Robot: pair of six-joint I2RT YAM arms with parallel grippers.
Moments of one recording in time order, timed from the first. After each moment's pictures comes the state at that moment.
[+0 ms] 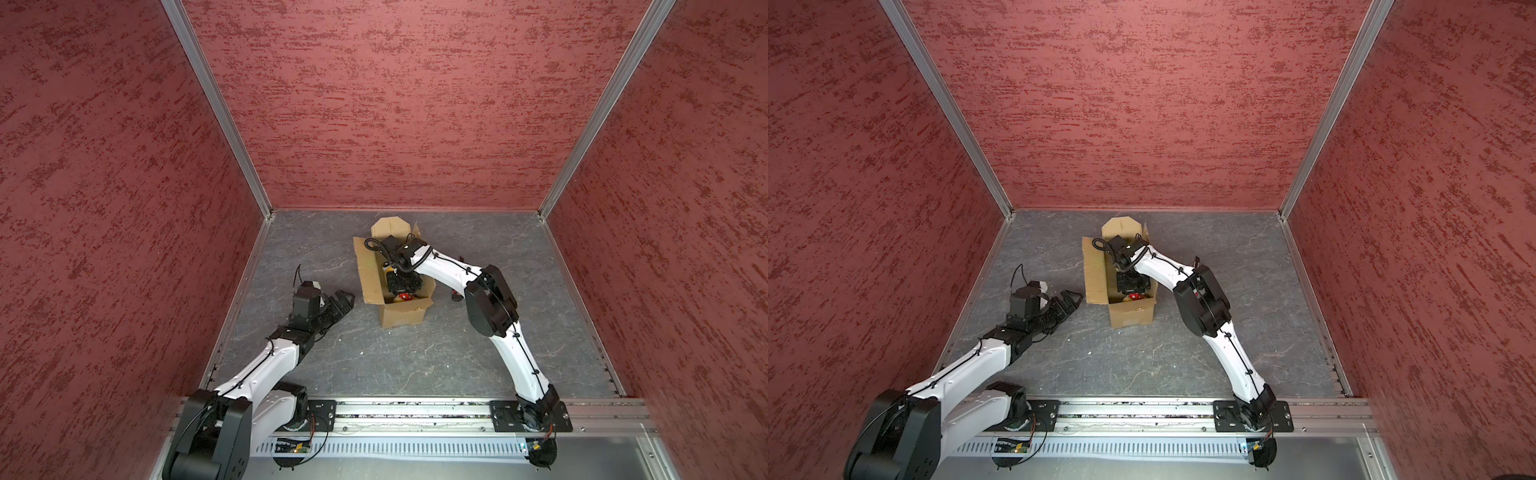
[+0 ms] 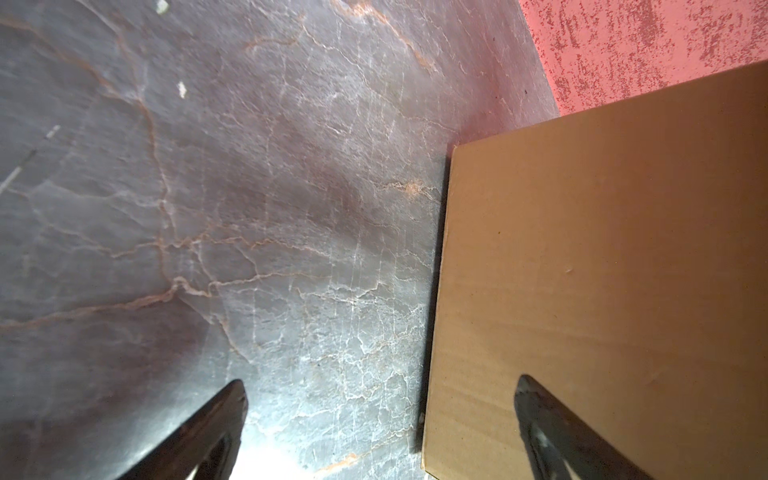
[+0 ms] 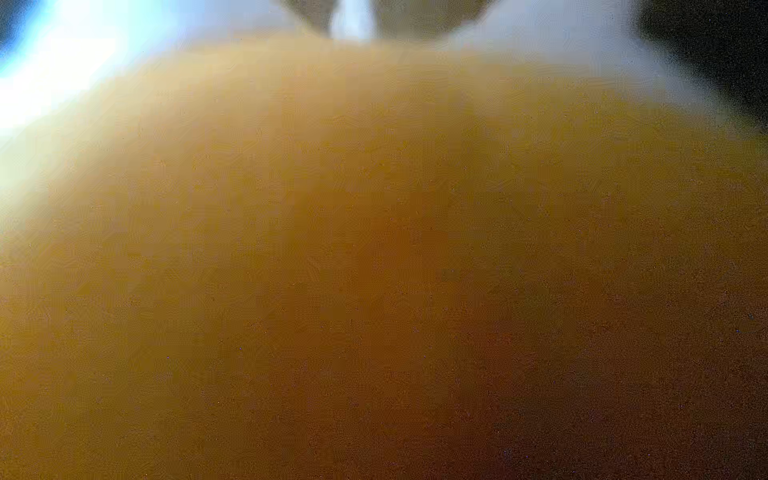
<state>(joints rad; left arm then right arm) -0.19 1.04 0.34 0.02 0.24 -0.91 0.73 2.36 2.00 -1.06 -0.06 0.60</state>
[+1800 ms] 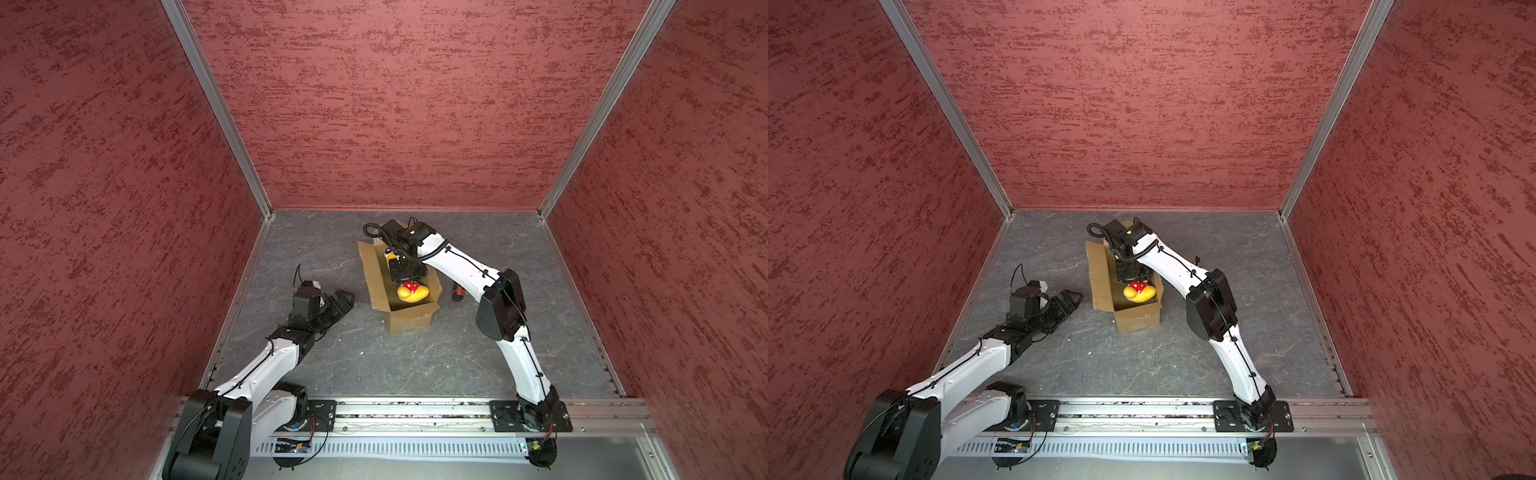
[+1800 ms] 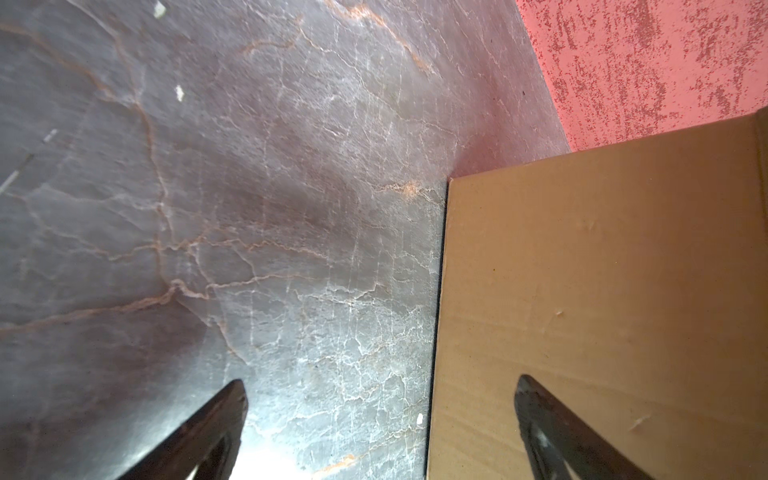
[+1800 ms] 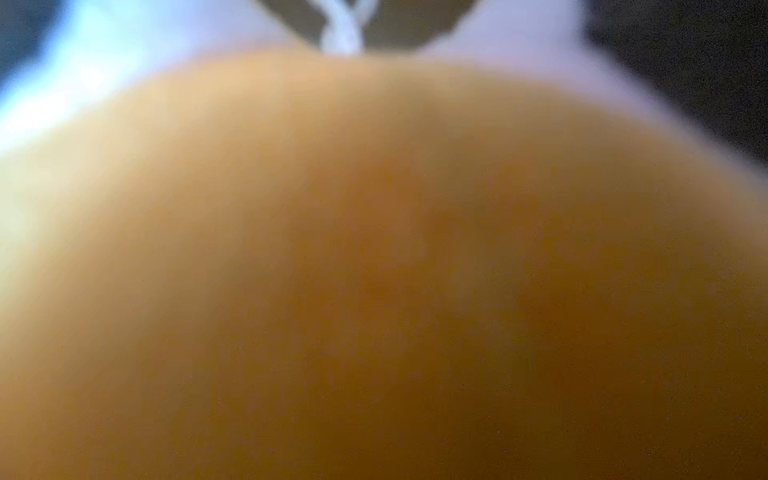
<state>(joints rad) -0.19 1.04 0.34 0.02 0.24 -0.91 0.74 2.27 2.19 -1.30 0.05 0.59</state>
